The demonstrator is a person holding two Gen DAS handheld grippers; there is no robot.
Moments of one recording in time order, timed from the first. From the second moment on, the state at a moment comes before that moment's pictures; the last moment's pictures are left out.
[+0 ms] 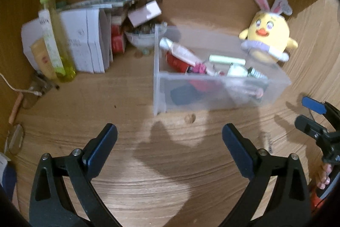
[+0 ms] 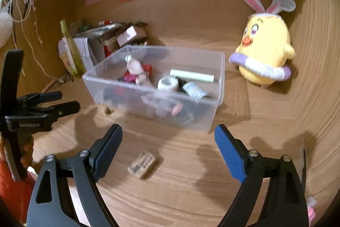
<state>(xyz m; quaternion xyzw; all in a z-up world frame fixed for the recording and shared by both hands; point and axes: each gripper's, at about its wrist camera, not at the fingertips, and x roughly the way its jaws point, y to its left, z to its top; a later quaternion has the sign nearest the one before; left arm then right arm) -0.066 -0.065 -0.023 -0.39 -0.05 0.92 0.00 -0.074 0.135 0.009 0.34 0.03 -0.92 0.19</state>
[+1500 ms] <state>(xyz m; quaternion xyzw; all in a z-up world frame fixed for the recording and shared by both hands) -0.114 -0.024 -0.054 -0.42 0.01 0.91 0.03 -0.061 0.100 -0.045 0.39 0.06 -0.90 0.21</state>
